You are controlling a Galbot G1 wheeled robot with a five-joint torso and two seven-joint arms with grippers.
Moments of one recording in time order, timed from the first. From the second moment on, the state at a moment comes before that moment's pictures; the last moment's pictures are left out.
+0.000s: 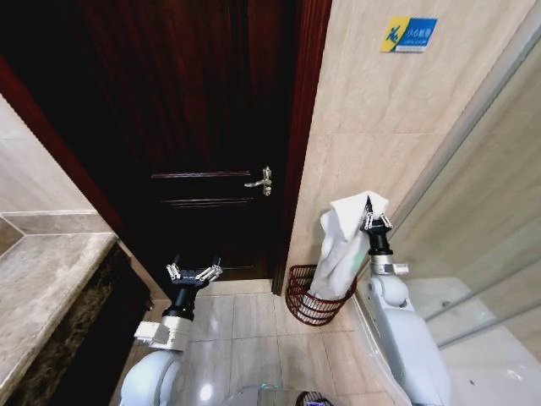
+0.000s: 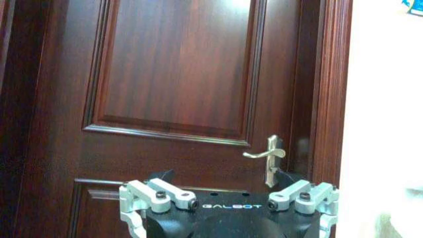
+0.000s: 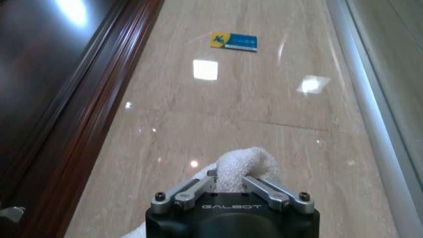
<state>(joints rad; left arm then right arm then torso) 1.75 -1.49 -0.59 -2.34 -0.20 -0.09 0.07 -1.00 1.26 0.59 1.54 0.29 0.66 -0.14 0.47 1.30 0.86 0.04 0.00</state>
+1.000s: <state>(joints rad) 1.75 -1.49 -0.59 -2.34 -0.20 -0.09 0.07 -0.90 1.31 0.56 1.19 0.24 0.74 -0.18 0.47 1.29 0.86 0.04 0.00</state>
